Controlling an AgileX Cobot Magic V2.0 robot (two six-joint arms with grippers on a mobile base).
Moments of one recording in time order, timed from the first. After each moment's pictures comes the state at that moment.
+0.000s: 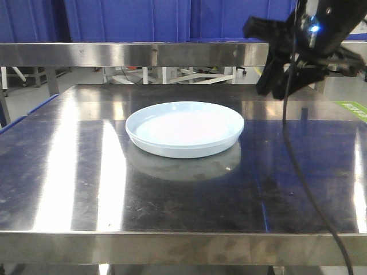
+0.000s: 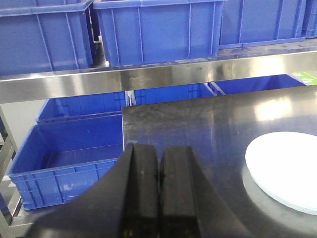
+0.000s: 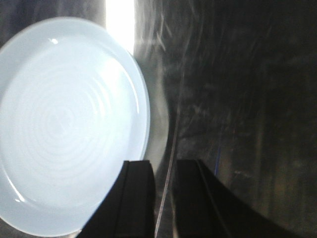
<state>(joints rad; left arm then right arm) -0.21 0.52 -0.41 -0.07 0.07 0.13 0.20 1.70 -1.22 0.40 0.60 -0.02</state>
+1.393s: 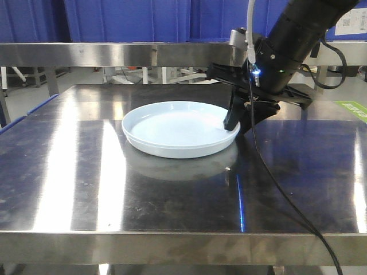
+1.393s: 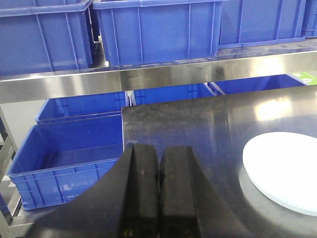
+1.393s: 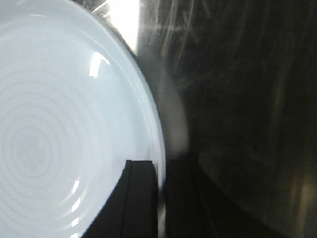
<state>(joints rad) -0.21 0.52 -0.41 -0.07 0.07 0.13 0.24 1.99 -1.47 0.42 0.71 -0.01</state>
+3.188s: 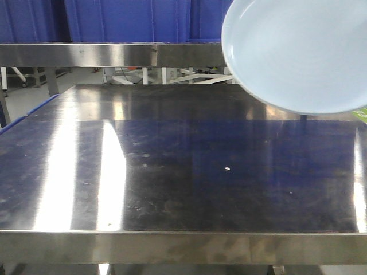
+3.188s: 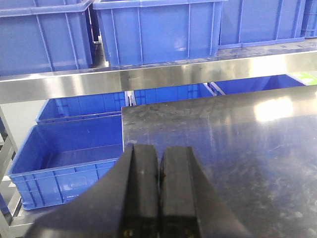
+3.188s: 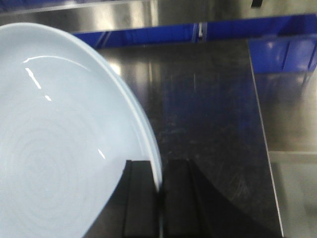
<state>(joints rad) -0.21 0.52 -0.41 -0.07 0.07 0.13 0.12 0.85 -0.52 0.24 0.04 -0.04</state>
